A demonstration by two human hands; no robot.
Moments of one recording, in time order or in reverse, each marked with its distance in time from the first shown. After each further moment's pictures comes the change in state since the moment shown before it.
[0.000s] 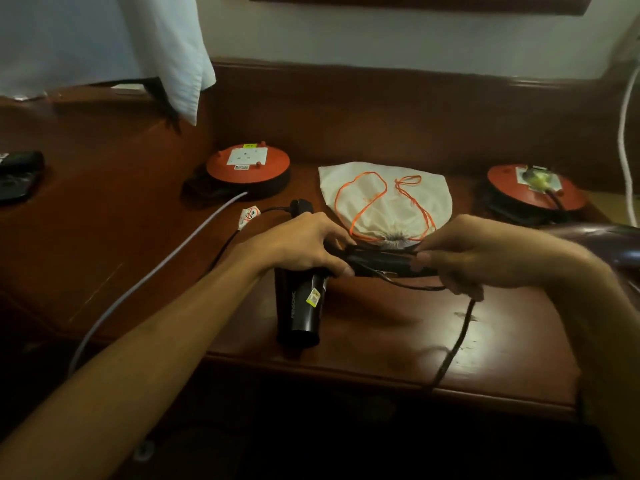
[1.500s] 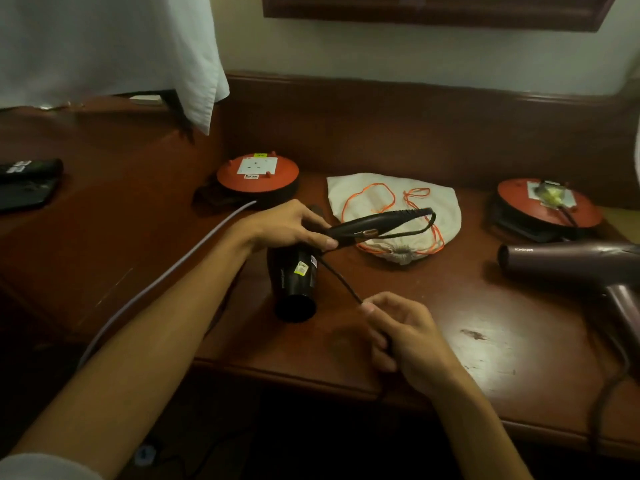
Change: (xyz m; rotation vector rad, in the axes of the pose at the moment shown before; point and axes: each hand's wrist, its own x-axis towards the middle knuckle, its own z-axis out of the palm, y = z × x) left_hand 0.016 -0.047 -0.033 -0.309 0.052 -0.093; right_hand 0.042 0.015 0.147 1.108 0.356 -0.029
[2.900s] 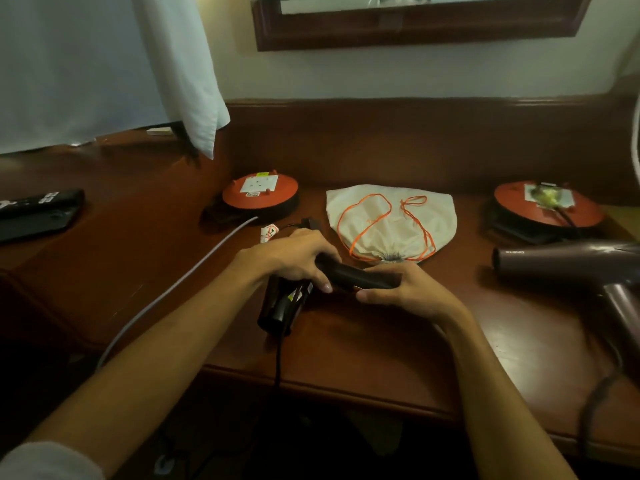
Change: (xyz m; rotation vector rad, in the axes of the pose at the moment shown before) left_hand 0.009 0.024 0.034 0.649 -0.134 0.001; right_hand 0.071 -0.034 -0.068 -0.673 -0.227 -0.131
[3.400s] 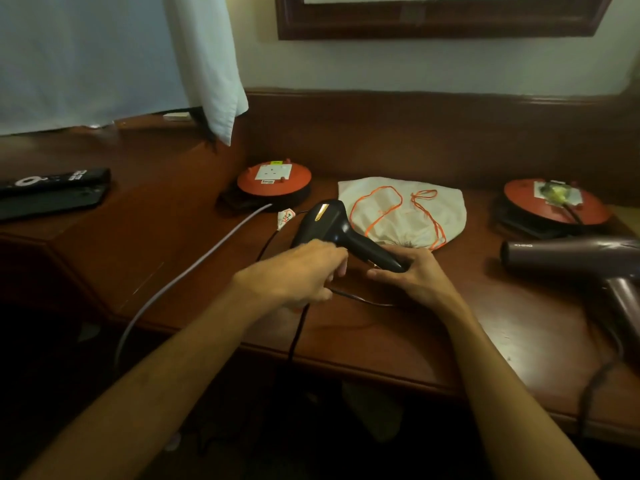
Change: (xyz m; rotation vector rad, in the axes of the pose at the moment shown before) left_hand -0.085 0.054 0.015 0.007 0.122 -0.078; right_hand 0.001 0.003 0.019 0.060 0.229 -0.131
